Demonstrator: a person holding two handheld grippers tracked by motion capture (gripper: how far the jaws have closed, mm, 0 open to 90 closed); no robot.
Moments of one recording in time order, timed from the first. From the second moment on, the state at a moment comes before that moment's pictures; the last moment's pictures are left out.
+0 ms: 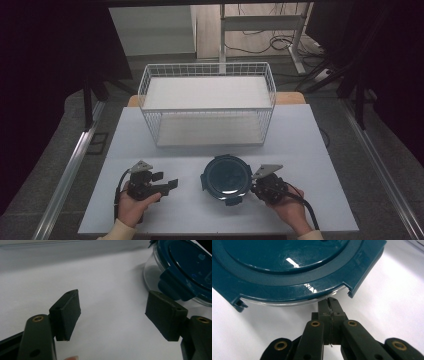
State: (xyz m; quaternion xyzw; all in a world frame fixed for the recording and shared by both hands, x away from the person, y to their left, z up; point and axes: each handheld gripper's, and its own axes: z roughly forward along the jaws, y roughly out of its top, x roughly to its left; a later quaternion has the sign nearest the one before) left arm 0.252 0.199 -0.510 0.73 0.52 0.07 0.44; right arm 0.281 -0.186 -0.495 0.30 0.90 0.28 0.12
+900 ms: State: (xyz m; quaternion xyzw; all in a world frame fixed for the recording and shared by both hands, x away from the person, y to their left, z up) left arm 0.253 0.202 -0.511 0.73 0.52 0.07 0.44; right arm 0.286 -0.130 -0.501 0.26 0.92 0.29 0.09
